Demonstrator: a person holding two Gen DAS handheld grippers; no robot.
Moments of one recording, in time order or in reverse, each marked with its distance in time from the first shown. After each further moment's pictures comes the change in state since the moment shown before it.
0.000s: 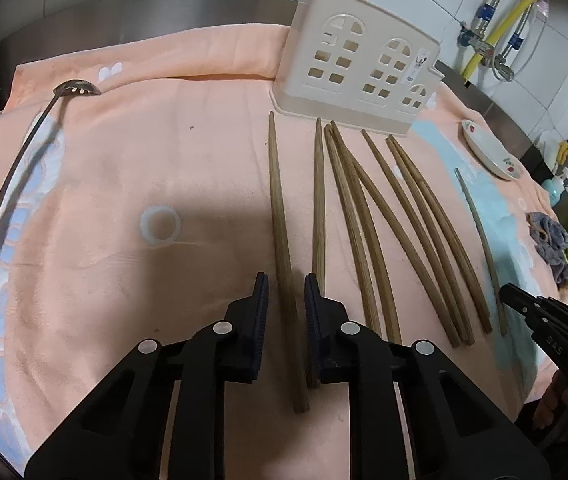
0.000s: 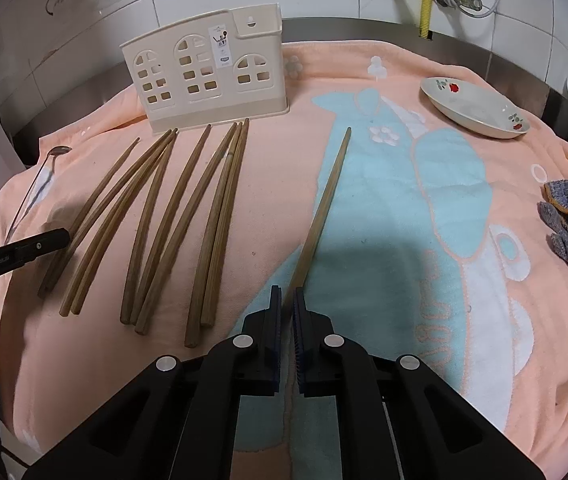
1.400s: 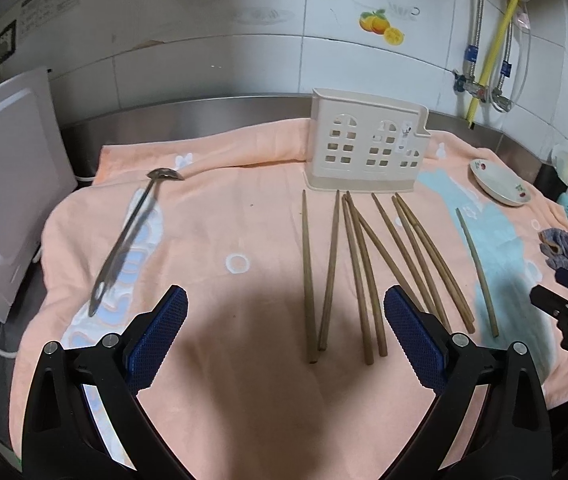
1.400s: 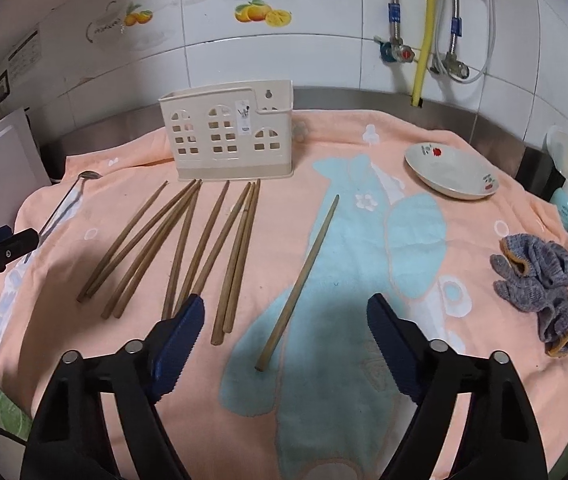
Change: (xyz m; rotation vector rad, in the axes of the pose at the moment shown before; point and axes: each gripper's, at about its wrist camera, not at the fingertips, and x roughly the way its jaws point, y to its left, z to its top) left arm -0.110 -0.032 -0.020 0.057 -0.246 0.220; right arm -0.074 0.001 0.004 -0.073 -0.154 -0.005
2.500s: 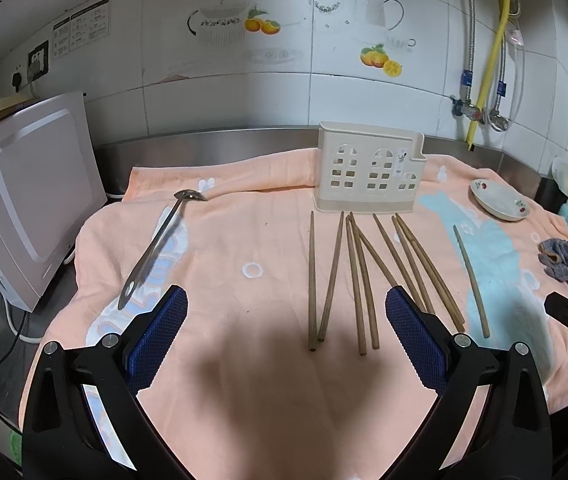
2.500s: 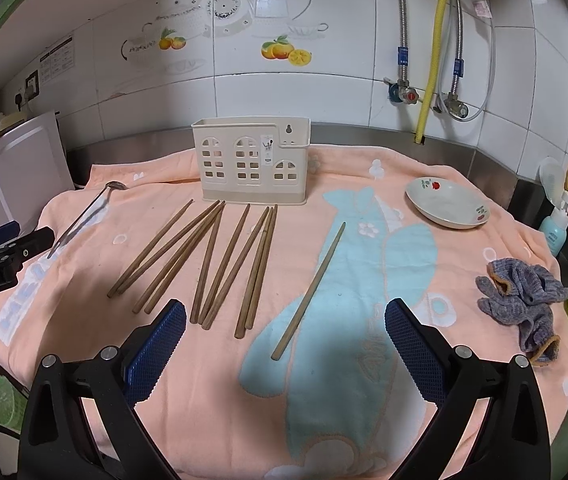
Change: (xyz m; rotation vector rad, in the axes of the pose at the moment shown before) left arm -0.050 -0.010 -0.020 -0.012 -0.119 0.071; right arm -0.052 0.013 -0.010 -0.064 -0.116 0.017
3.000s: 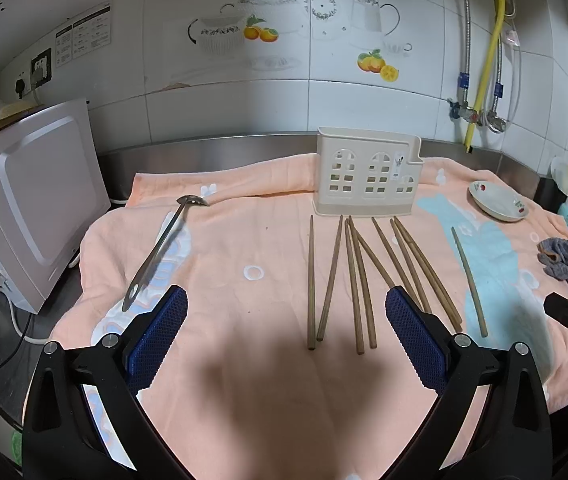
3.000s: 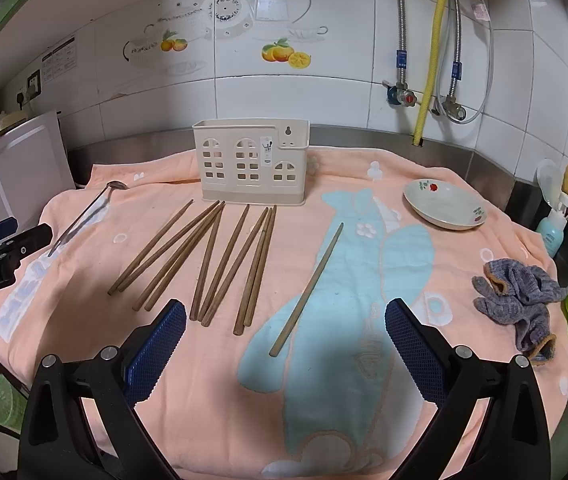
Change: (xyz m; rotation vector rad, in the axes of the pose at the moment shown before) left arm -0.011 -0.004 -0.003 0.011 -0.022 0.011; right arm -0.006 -0.002 -0.001 -0.004 -0.009 -0.001
